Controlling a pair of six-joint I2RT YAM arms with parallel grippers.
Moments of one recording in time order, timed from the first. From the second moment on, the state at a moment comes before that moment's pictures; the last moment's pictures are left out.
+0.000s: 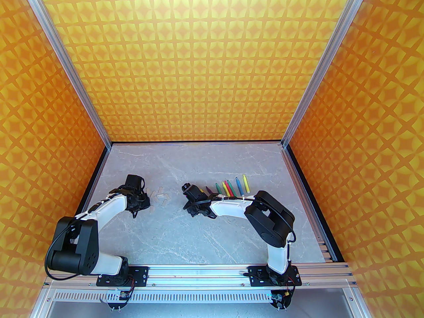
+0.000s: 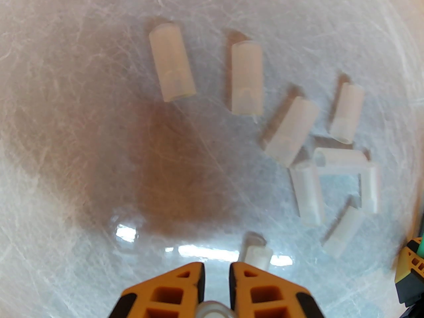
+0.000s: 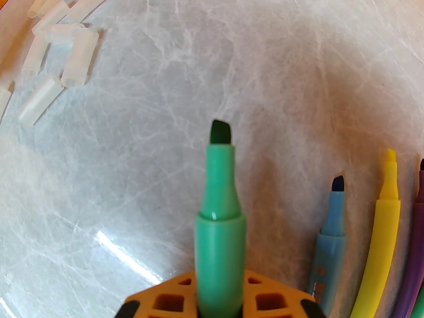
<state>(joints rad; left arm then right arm) -0.12 1.47 0.78 -0.52 0.03 -0.43 0.87 1.93 1.13 -0.23 0.15 0.25</state>
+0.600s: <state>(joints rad) -0.11 1.56 0.79 -0.47 0.03 -0.42 0.87 1.93 1.15 -0.27 0.20 0.23</state>
